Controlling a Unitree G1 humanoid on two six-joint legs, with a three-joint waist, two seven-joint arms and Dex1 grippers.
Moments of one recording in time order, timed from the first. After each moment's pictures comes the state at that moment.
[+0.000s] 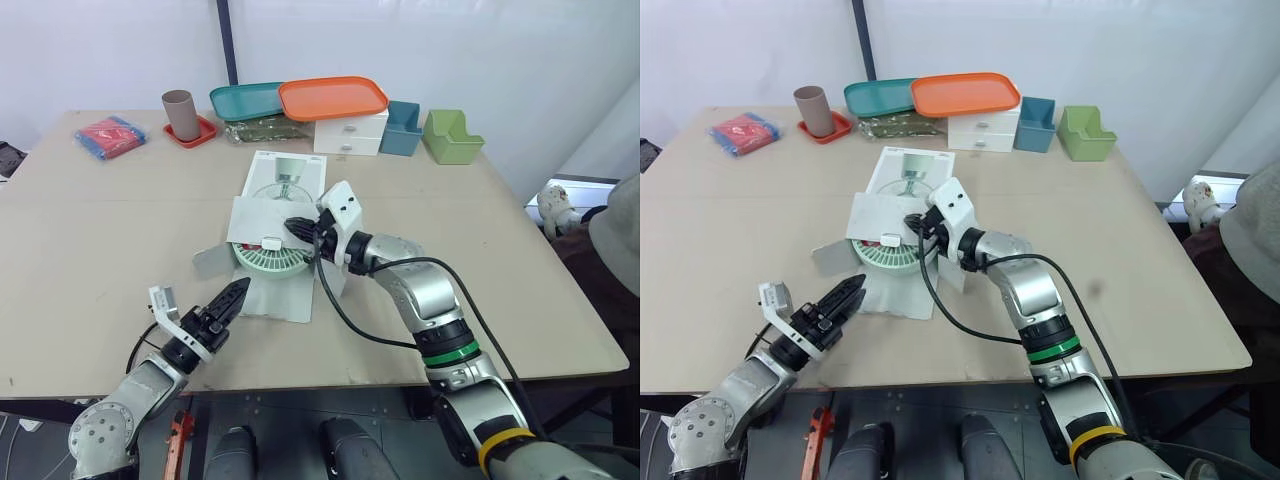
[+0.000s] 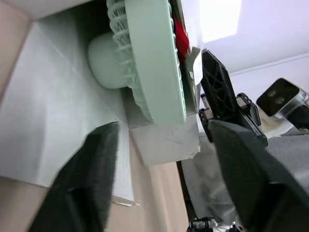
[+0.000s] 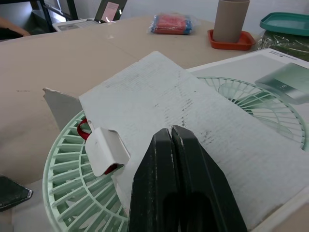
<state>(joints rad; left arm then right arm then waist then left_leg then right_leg) 0.03 0.17 0.34 -0.24 -1.47 0.86 -0.18 -0.73 -0.17 0.19 0.14 0.19 0.44 0.63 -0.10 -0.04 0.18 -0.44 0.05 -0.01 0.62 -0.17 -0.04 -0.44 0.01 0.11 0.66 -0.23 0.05</state>
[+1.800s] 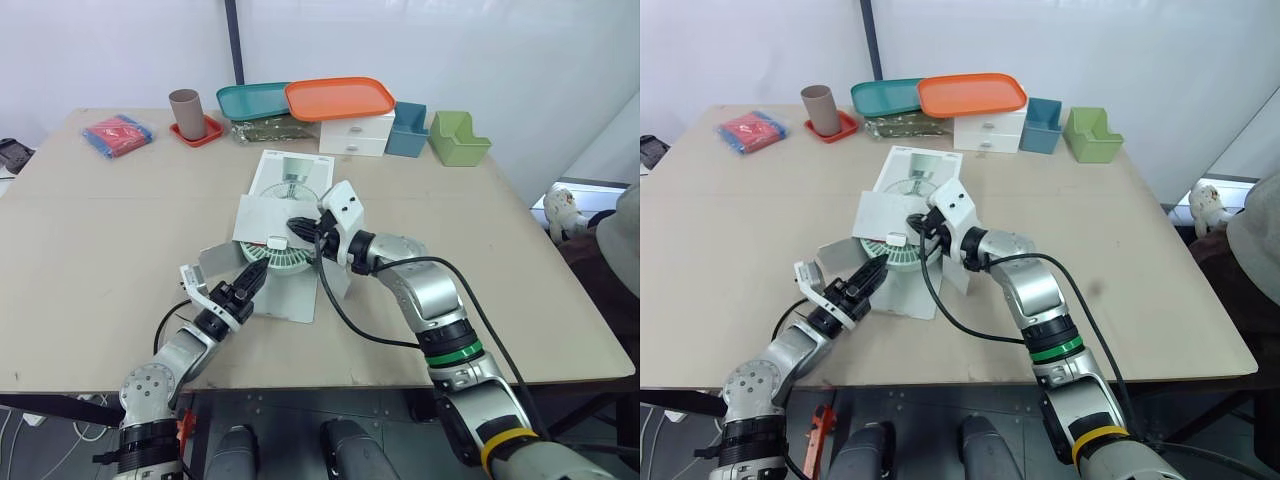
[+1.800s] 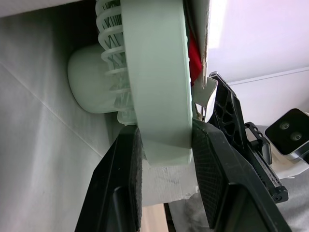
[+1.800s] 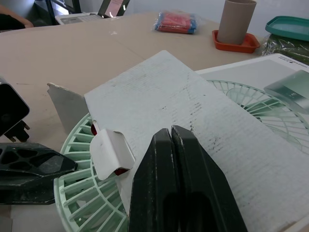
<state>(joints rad) -0.16 0.07 0.31 -0.04 -1.39 0.81 -0.22 -0.72 -0.18 0.20 0.12 0.16 0.43 0.65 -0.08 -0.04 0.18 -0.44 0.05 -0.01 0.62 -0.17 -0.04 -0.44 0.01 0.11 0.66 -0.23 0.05</state>
